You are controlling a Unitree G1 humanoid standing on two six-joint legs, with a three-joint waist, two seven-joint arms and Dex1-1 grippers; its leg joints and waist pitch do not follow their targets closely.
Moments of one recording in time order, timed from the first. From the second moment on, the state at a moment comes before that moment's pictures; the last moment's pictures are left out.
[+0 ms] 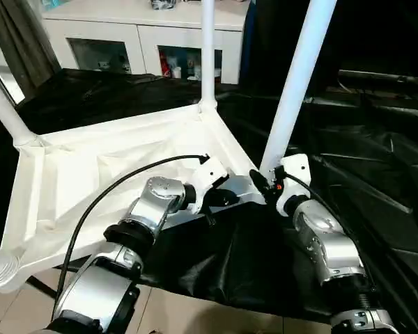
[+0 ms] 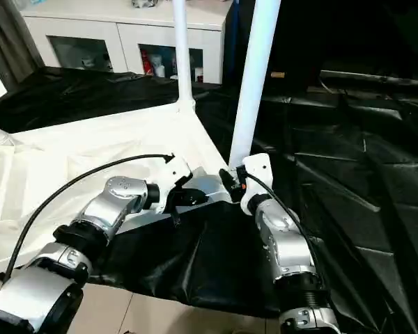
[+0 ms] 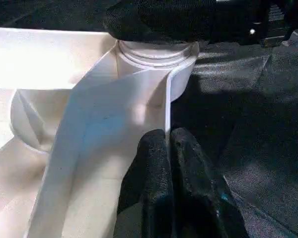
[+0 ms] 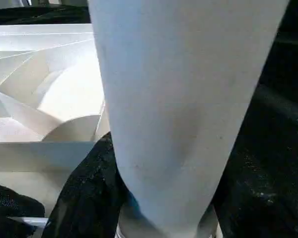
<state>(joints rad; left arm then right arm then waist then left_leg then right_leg) -0.72 0.09 -0.22 0.88 0.08 0.10 -0.94 -0.35 -0.07 -0.02 0.39 0.05 0.17 0.36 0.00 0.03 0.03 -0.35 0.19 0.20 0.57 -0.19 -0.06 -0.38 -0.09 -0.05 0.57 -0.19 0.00</state>
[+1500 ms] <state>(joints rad) -0.72 0.18 -0.28 0.84 0.06 0.07 -1.15 -0.27 -0.26 0.02 0.34 0.18 0.21 0.78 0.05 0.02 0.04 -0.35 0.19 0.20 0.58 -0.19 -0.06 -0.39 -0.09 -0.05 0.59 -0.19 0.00</state>
